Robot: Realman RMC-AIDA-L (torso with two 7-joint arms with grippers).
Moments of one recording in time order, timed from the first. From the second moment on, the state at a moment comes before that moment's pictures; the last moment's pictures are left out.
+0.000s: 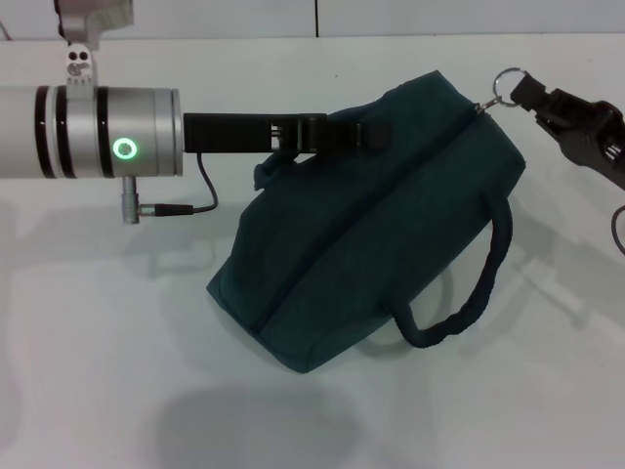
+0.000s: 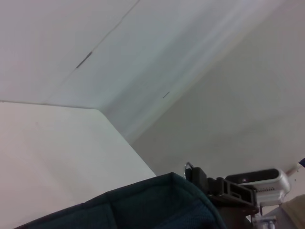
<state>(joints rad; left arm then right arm) -0.77 -2.08 0.73 0.52 1.90 1.60 -1.98 0.51 2.02 -1.12 -0.19 -0.94 -1.51 1.67</state>
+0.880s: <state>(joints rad) -0.72 -2.08 0.73 0.52 1.84 1.72 -1.93 0.49 2.02 -1.13 -0.18 -0.95 -1.42 1.69</state>
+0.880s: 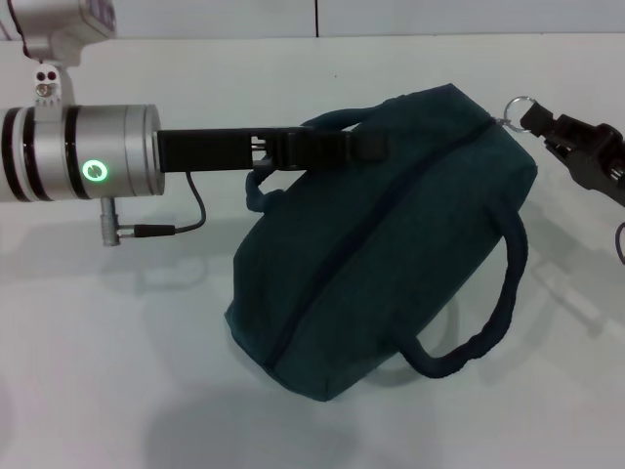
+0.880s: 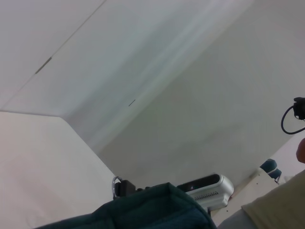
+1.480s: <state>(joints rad) -0.72 -2.08 0.73 0.52 1.84 1.70 -1.92 0.50 2.02 -1.16 -0.19 -0.95 -1.42 1.67</state>
